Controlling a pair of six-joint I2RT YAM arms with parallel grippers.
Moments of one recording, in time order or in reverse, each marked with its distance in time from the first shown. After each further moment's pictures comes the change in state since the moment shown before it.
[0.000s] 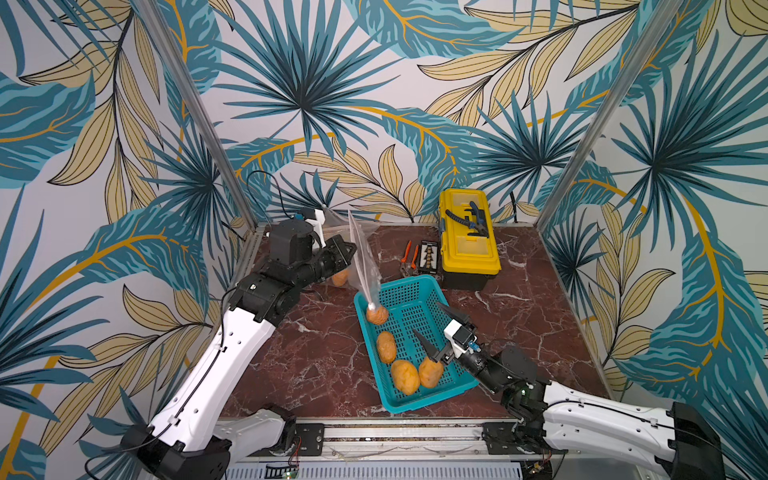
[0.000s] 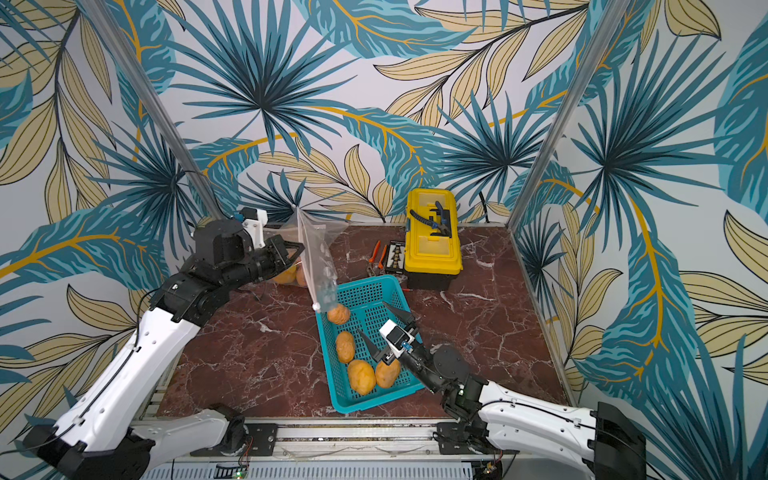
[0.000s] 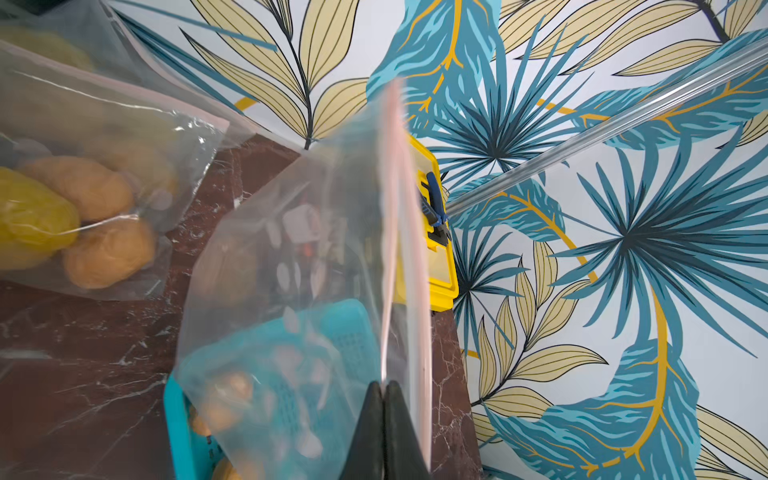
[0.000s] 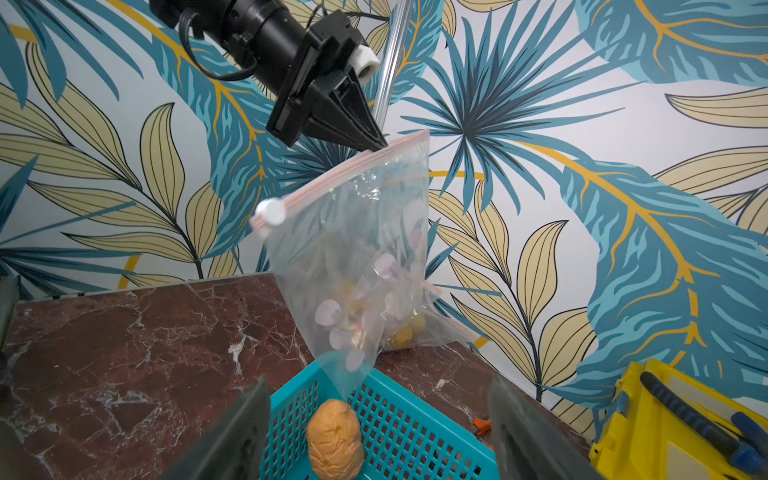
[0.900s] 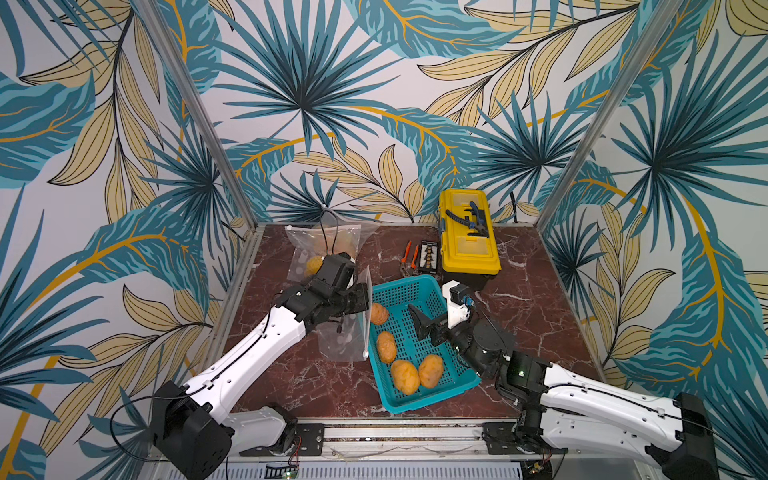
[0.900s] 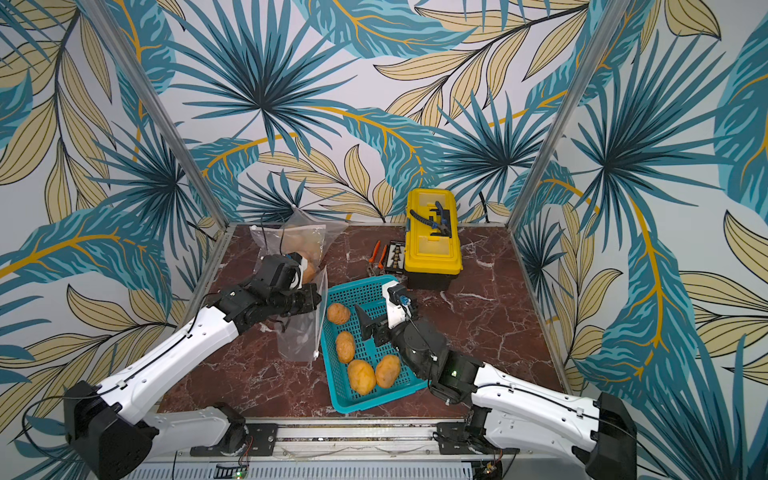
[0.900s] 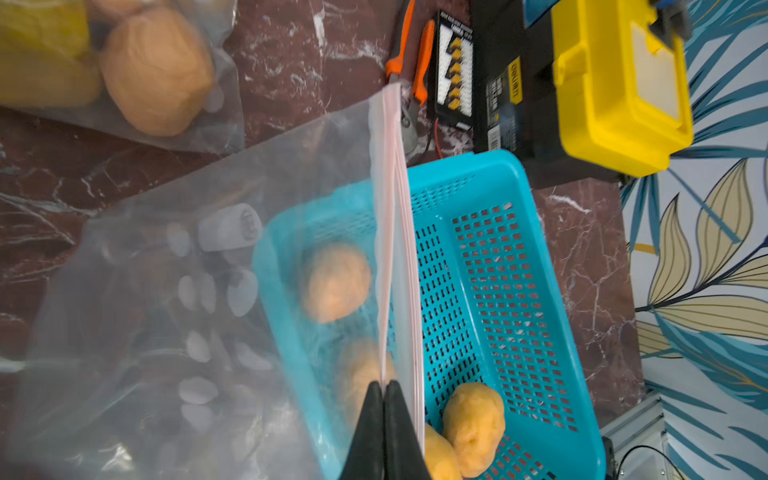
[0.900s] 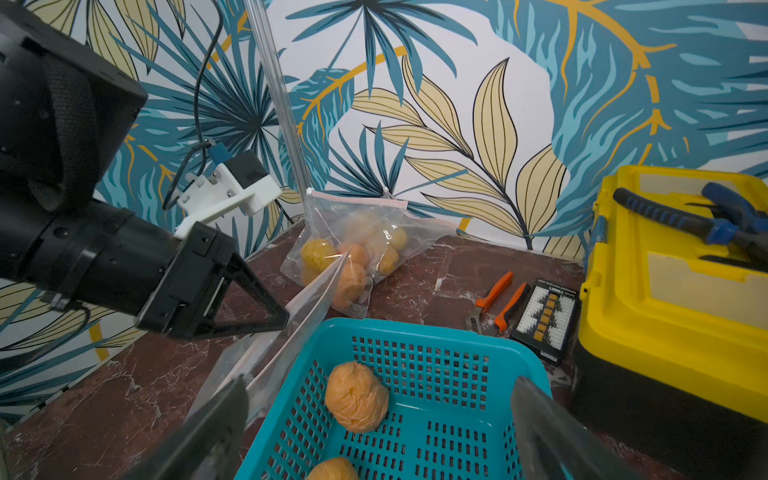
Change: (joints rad) left arm -0.171 0.102 -0.299 -0.042 -0.098 0.132; right arm 0.000 0.146 0.317 -0.498 0.271 0.515
